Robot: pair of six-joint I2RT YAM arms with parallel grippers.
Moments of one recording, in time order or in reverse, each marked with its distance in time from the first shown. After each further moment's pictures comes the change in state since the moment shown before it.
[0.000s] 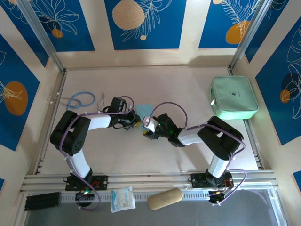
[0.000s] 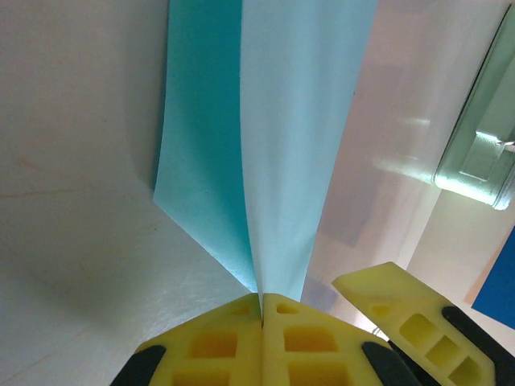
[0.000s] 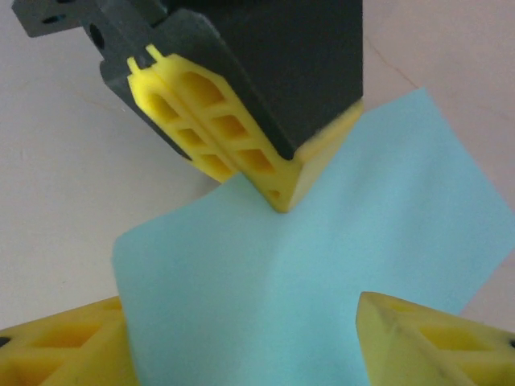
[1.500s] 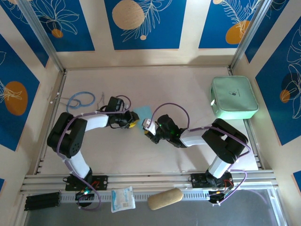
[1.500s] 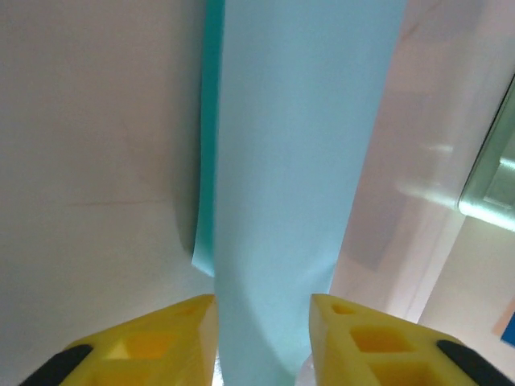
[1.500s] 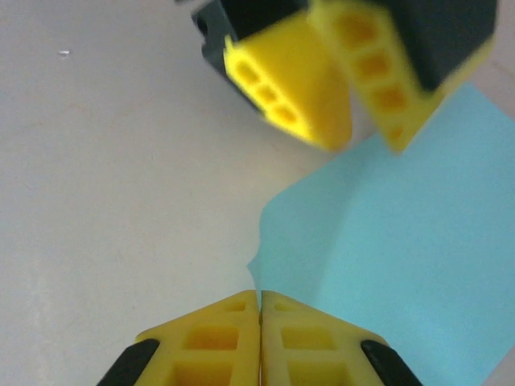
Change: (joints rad) left arm 0.036 -0.062 -0.001 -0.103 -0.092 0.057; right arm 0.006 -0.063 -0.016 -0.102 -0.180 0.095
